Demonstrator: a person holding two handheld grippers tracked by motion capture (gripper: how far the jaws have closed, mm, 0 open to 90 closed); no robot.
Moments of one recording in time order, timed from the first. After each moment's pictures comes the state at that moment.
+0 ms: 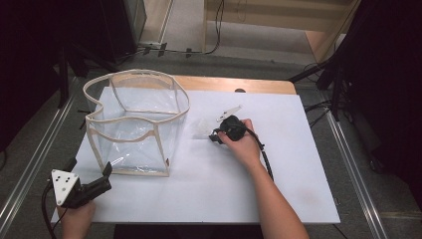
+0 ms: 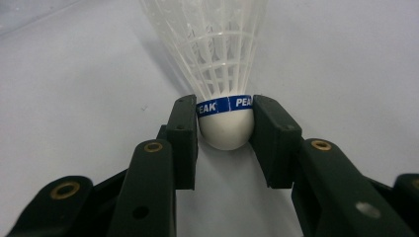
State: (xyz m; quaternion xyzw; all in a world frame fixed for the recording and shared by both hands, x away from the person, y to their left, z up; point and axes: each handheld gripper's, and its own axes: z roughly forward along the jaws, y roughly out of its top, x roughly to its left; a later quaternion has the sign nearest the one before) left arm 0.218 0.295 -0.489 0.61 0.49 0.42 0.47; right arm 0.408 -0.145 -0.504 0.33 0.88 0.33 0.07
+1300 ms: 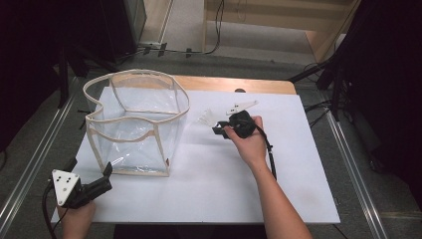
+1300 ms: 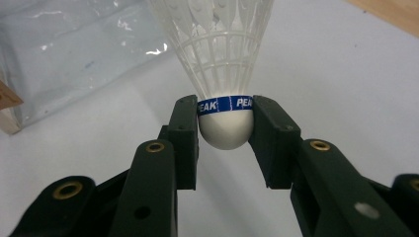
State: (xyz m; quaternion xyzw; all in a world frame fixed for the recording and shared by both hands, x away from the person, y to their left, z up) left arm 0.217 0.294 -0.489 0.61 0.49 0.42 0.46; right arm 0.384 -0.161 -0.456 0.35 0.84 0.40 0.10
